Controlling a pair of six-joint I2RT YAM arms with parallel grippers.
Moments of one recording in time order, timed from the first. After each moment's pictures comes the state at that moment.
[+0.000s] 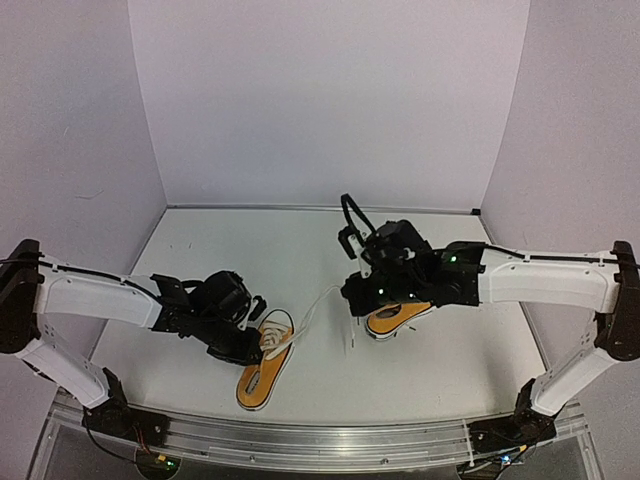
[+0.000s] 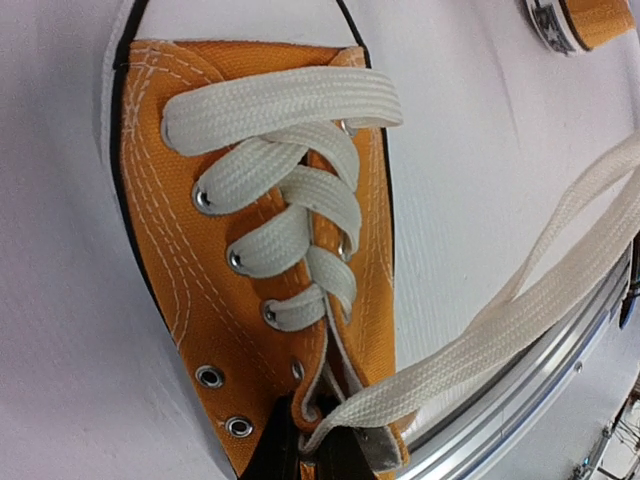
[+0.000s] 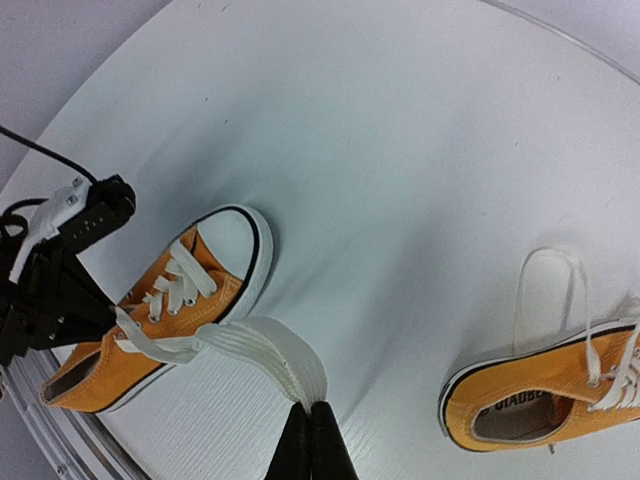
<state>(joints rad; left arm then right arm) -0.97 1.43 0.74 -0.38 0.18 -0.69 1.04 1.52 1.15 -0.38 0.18 0.39</state>
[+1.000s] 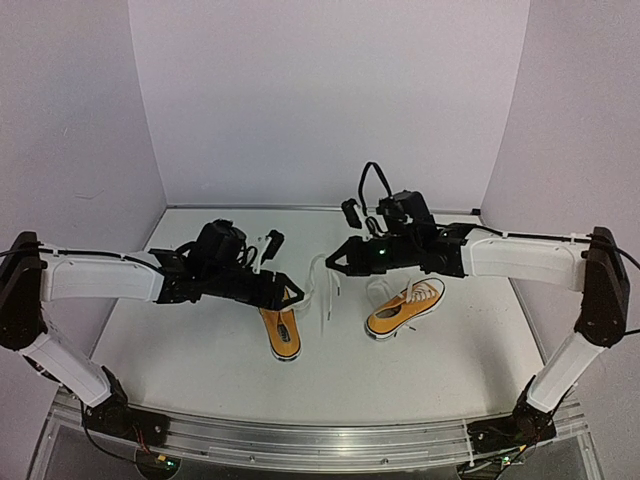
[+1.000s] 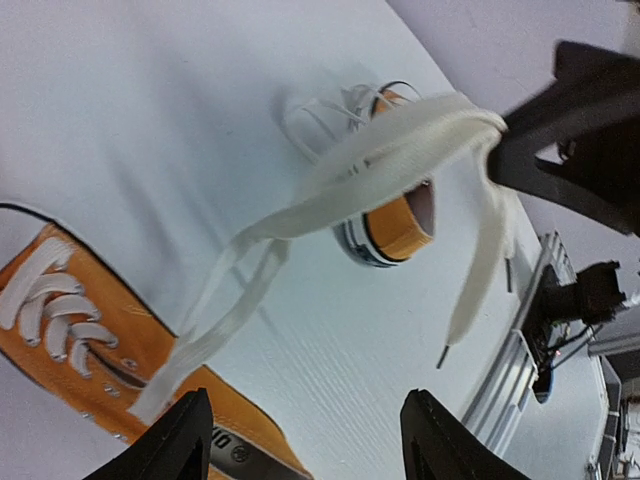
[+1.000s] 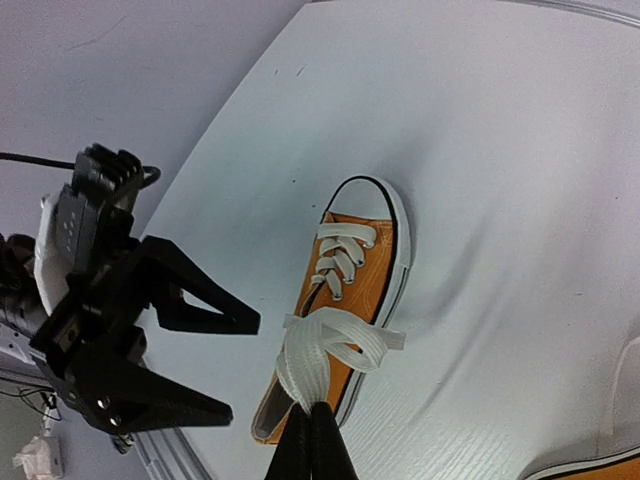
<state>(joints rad) -0.84 1.48 0.89 -0.02 0.28 -0.49 0.81 1.65 1.21 -0.12 -0.29 0.51</state>
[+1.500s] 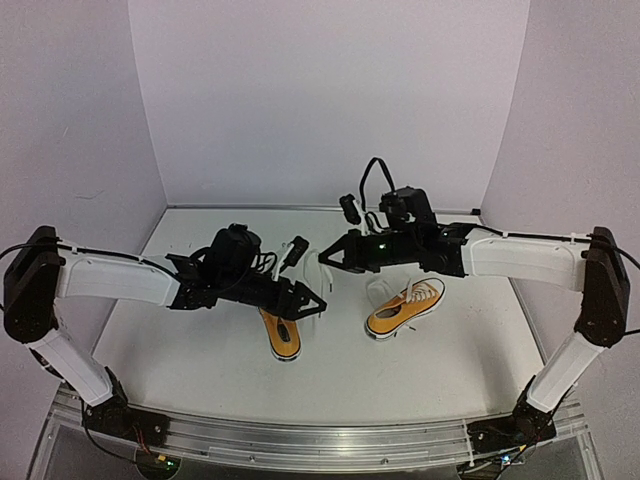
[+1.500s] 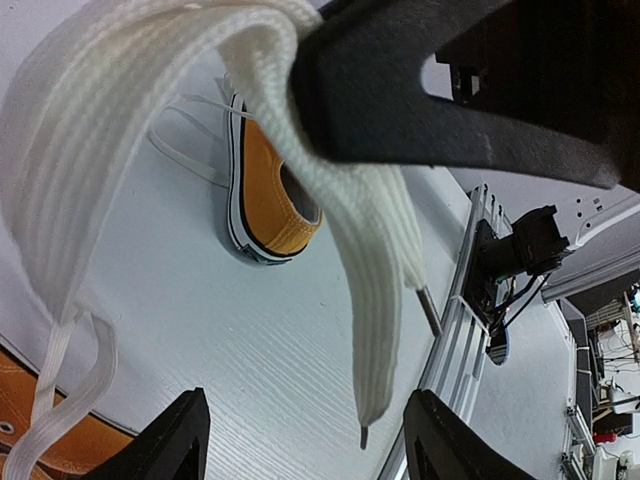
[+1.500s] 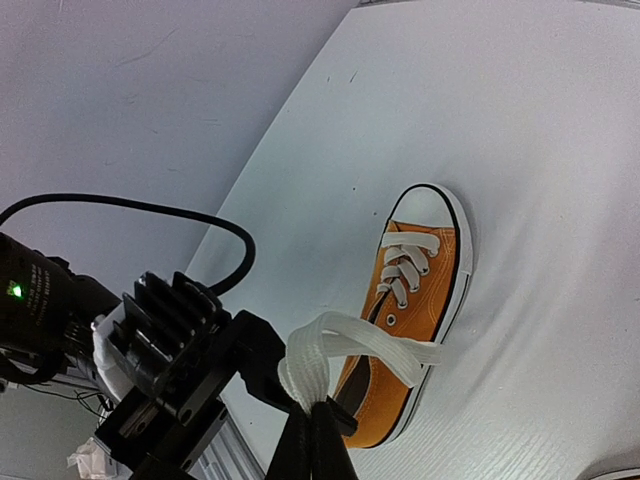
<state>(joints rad) -0.90 1.57 0.92 0.13 0.44 -0.46 0.80 1.65 1.21 -0.03 -0.40 0.61</state>
